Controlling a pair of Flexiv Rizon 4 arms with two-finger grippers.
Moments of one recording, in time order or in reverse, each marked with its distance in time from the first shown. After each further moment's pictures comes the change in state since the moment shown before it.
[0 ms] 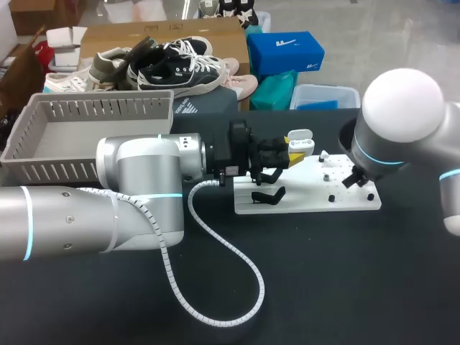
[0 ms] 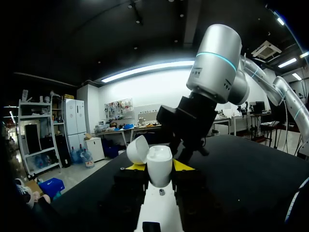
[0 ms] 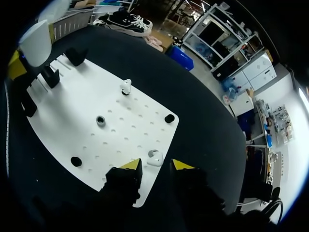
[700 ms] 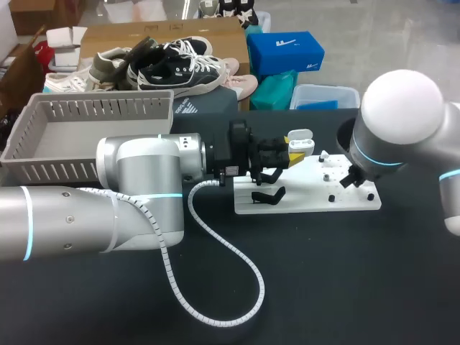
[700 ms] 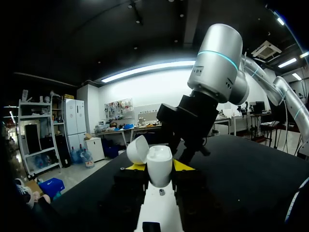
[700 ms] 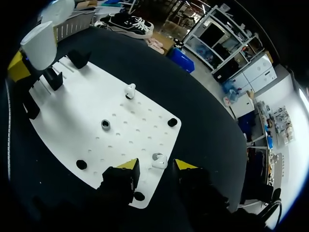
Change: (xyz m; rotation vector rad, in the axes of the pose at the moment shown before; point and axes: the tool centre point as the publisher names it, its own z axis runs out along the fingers) left arm 0.000 0.000 0.000 0.000 0.000 0.000; right arm -0.005 0.006 -0.004 -0.013 -0.021 -0.002
